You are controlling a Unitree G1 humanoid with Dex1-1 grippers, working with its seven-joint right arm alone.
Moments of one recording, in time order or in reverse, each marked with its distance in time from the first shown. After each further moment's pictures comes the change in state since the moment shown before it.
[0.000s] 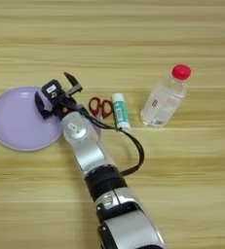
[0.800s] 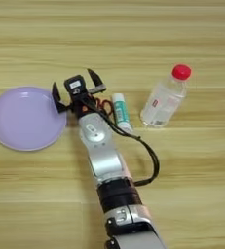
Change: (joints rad) arm 0.140 -0.016 -0.149 -0.241 0.069 0.047 -0.013
